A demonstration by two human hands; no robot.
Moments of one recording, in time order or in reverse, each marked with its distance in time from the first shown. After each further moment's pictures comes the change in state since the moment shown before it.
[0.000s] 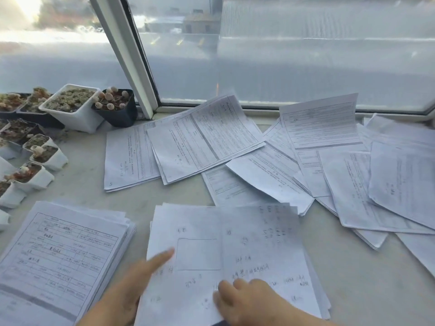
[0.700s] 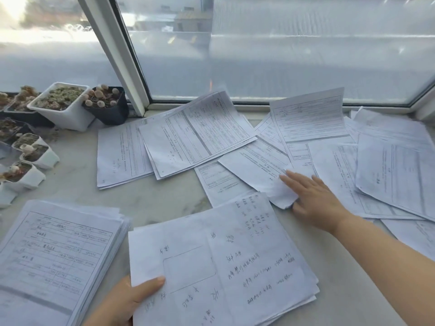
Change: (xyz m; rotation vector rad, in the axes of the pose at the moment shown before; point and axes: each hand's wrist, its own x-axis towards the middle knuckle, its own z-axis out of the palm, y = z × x) left_hand -0.008 -0.030 -0.014 0.068 0.001 0.169; right_hand -0.038 0.195 0.003 0.278 -0.089 0.664
